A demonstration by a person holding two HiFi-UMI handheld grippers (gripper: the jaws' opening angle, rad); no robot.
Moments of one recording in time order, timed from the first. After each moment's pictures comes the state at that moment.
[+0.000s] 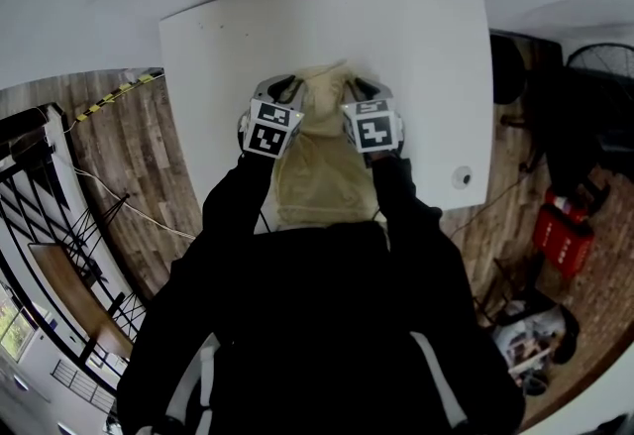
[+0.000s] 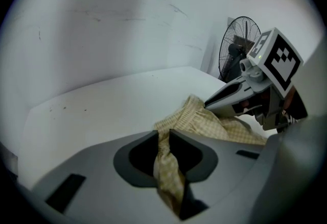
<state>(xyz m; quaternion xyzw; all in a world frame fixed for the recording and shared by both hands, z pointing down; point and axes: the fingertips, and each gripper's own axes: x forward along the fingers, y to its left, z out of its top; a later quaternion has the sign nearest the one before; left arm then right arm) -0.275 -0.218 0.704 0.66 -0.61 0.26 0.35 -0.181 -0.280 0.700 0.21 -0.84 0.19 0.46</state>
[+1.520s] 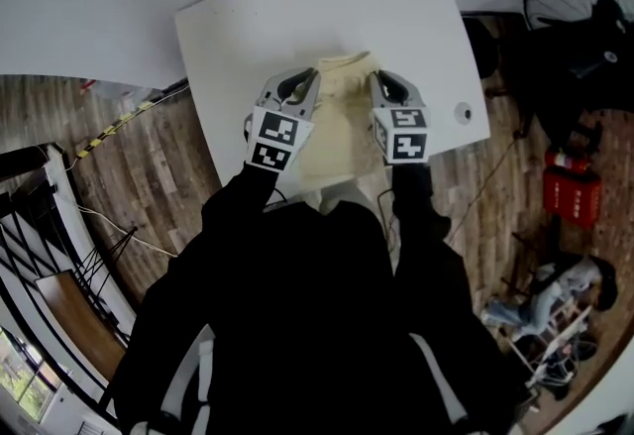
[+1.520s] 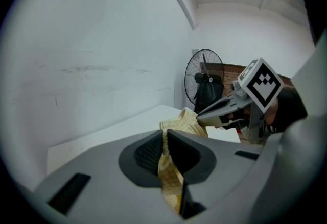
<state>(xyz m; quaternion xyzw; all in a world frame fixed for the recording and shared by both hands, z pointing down) -0.217 -0.131 0.535 0.77 -0.59 0.18 0.16 -0.104 -0.195 0.562 0.34 -0.88 0.12 0.31</state>
